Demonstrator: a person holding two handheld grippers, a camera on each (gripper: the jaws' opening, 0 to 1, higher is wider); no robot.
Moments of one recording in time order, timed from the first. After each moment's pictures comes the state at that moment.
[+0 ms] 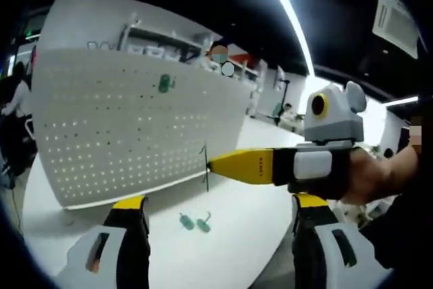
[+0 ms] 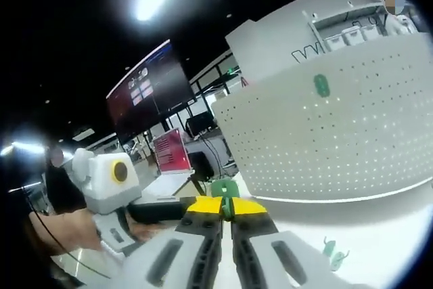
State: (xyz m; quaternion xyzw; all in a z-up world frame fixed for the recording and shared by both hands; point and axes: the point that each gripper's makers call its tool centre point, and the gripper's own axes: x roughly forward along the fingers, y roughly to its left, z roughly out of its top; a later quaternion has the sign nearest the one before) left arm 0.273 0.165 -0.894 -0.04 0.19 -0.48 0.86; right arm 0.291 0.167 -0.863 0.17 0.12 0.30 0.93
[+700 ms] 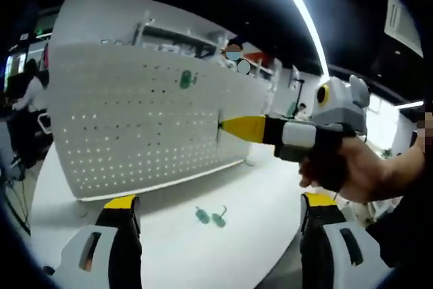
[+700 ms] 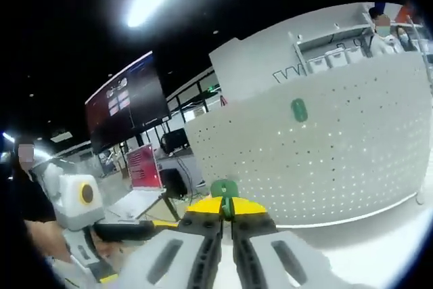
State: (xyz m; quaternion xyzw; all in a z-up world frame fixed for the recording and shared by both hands) left arm 0.287 0.190 -0.905 -0.04 0.20 -0.44 0.88; right arm 0.342 0.128 -0.845 0.12 0.04 0.18 0.97
